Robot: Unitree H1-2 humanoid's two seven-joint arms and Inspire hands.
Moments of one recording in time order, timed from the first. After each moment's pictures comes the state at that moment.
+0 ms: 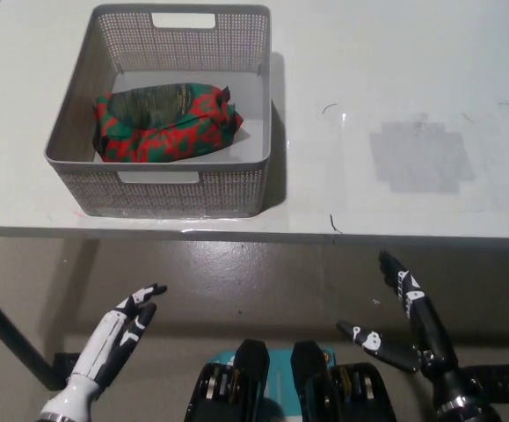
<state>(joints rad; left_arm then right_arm) -0.04 0.21 -0.05 0.08 0.19 -0.12 -0.13 -0.13 -0.06 0.09 0.30 -0.12 -0.35 0.04</state>
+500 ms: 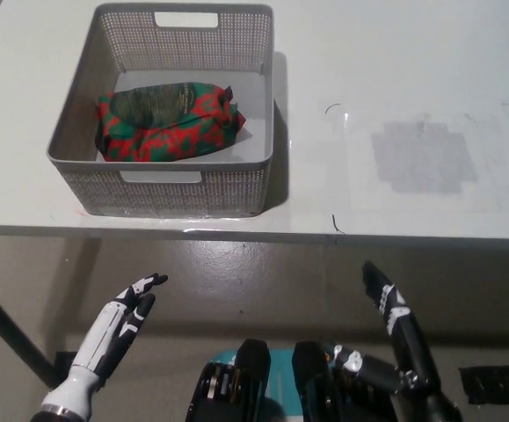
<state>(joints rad) -0.05 0.21 -0.05 0.08 0.17 -0.13 -0.12 -0.02 0.03 0.11 0.22 -0.11 -0.39 0.04</state>
